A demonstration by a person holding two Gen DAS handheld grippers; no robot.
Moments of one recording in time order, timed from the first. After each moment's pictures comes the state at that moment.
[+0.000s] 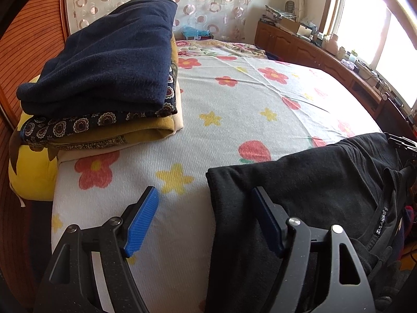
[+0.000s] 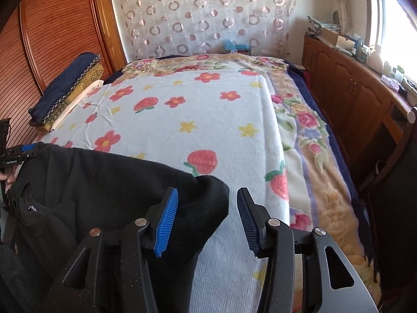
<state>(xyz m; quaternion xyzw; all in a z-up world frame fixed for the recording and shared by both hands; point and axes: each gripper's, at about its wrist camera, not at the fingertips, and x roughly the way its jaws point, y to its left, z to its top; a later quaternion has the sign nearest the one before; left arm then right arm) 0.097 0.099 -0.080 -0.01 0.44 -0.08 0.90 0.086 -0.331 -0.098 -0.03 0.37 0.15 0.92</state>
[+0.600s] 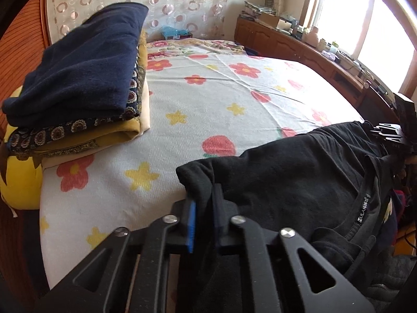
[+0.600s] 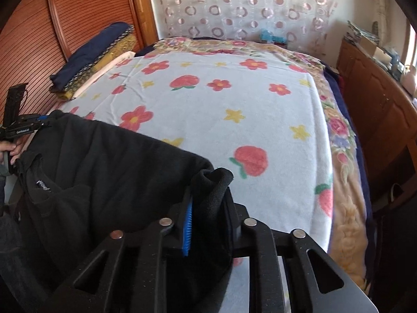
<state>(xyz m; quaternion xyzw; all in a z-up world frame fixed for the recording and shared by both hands) 0.087 0.079 -0.071 0.00 0.43 -0.13 0.89 0.103 -0.306 -0.104 -0.09 0.39 0.23 0.89</state>
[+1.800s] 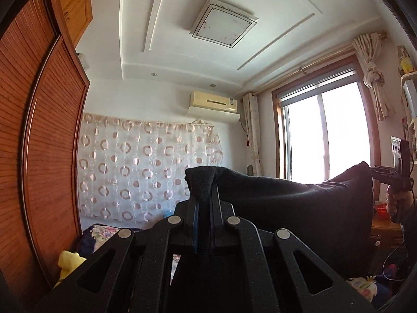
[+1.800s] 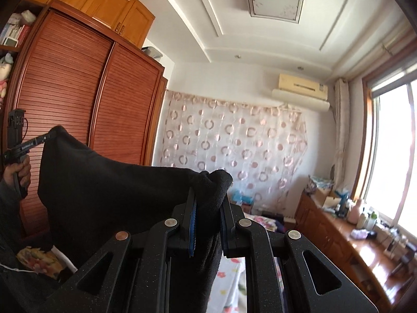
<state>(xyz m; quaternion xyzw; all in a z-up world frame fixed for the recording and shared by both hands) -0.116 0.117 0.248 -0.03 -0.06 -0.14 0.99 -0.191 -0.364 0.215 -0.12 -0.02 0.19 0.97</state>
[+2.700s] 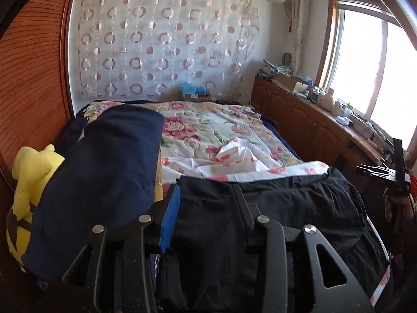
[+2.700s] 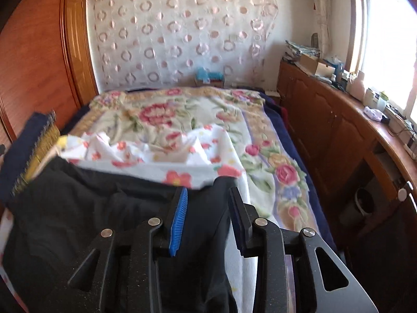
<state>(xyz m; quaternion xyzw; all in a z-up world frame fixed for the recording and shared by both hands) 0.214 0.095 0.005 -0.05 0.31 -0.10 0.95 0.190 -0.267 -0.033 -0.04 0.32 0.07 0.94</state>
